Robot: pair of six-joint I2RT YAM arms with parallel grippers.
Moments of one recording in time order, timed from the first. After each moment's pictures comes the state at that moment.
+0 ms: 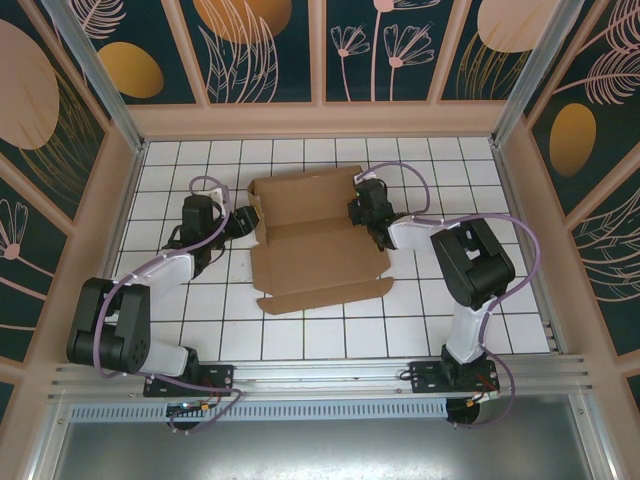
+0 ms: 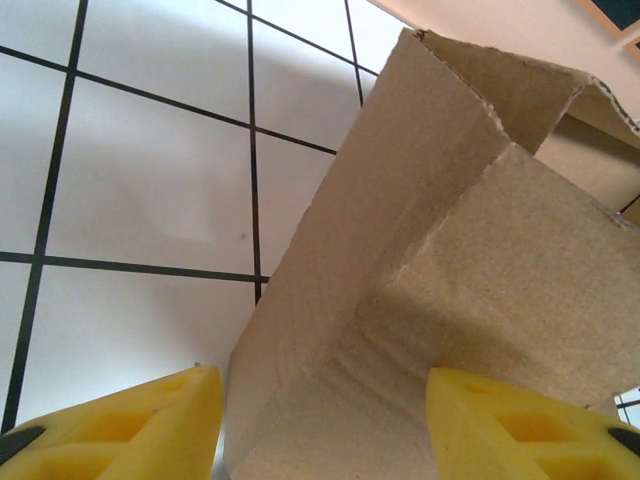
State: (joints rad) left arm -0.18 1.43 0.65 0.23 0.31 -0.54; right arm 0.53 1.87 1.02 0.18 0.25 0.15
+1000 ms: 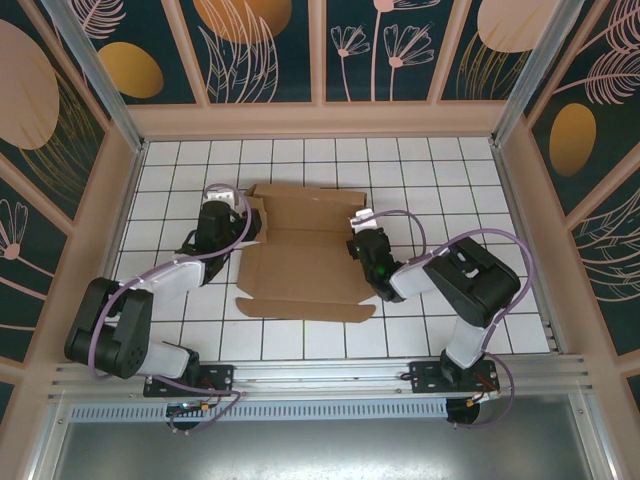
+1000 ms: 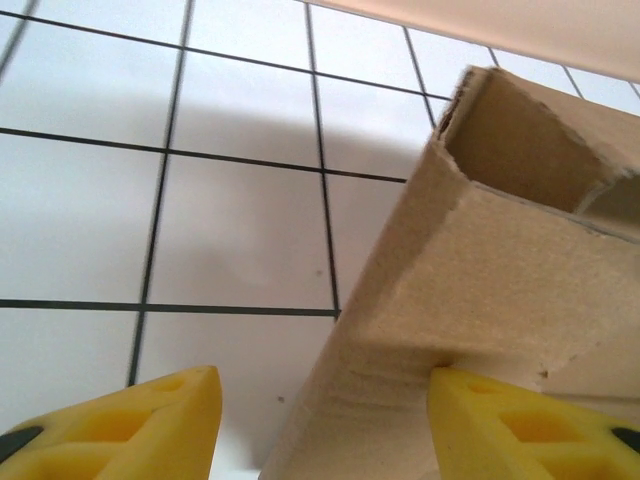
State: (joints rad) left arm -0.32 1.41 0.61 0.27 -0.07 -0.39; right arm 0.73 1.76 0.56 0.76 0.56 0.02
